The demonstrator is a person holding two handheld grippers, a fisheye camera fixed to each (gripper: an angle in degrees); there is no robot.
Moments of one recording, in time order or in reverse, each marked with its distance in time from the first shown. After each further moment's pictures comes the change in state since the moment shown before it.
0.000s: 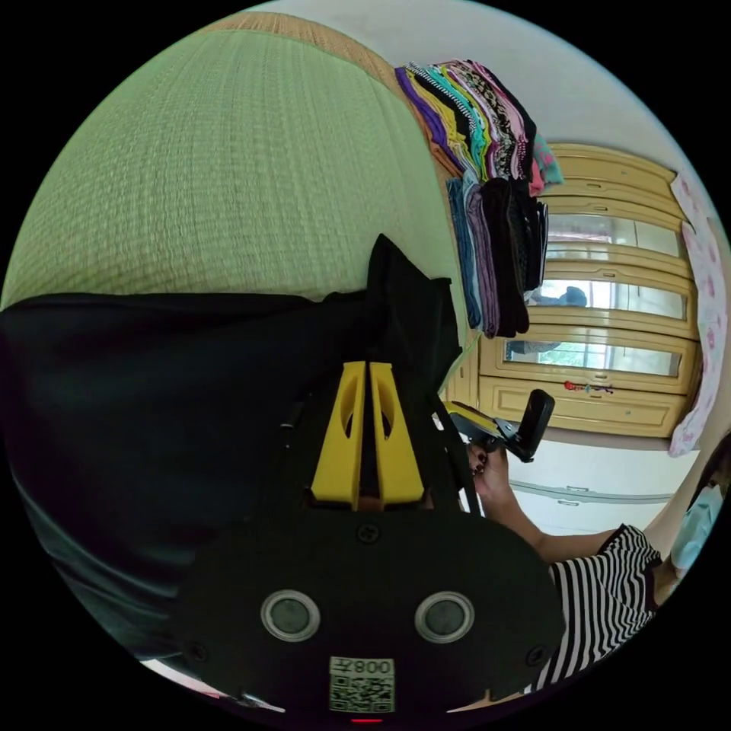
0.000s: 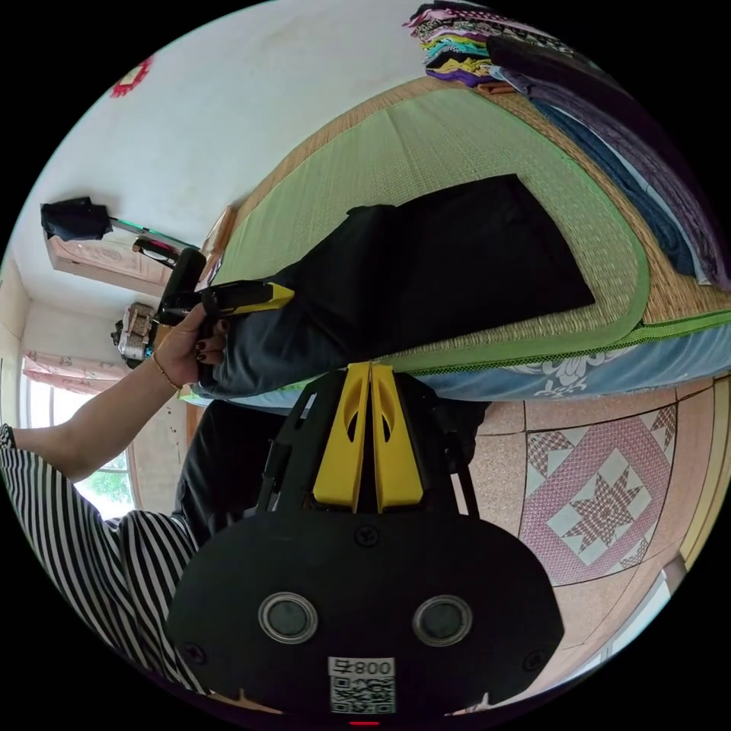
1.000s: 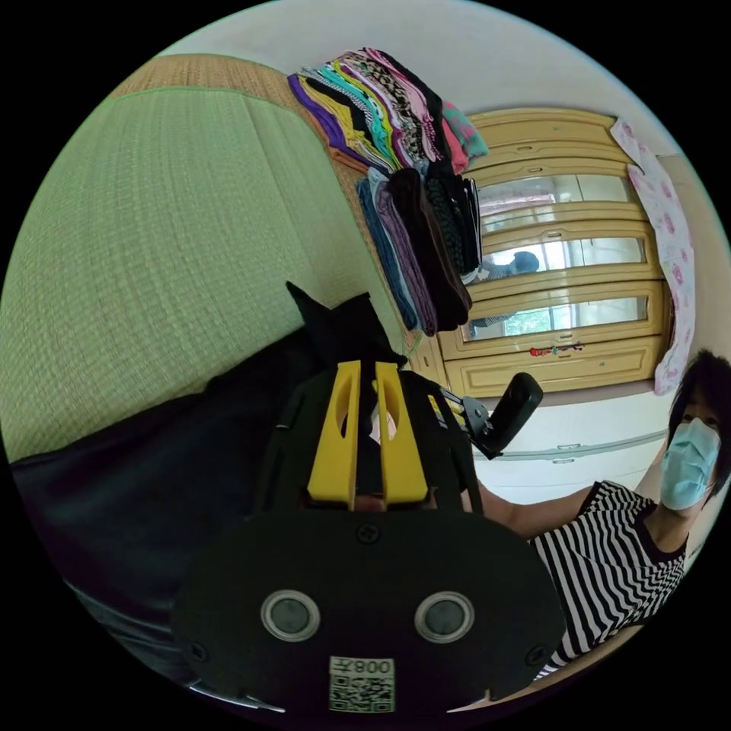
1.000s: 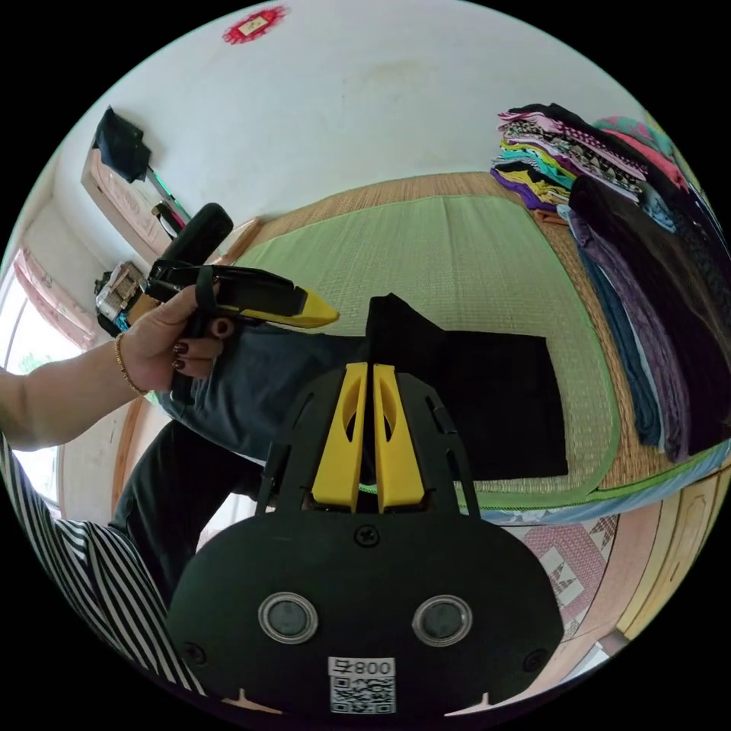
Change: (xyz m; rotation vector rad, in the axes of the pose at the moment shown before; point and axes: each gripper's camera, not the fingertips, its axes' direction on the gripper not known) left arm 0.115 -0.107 0.066 -0.001 0.095 0.195; right arm 0.001 0.100 -0.037 0.231 0.147 -0.239
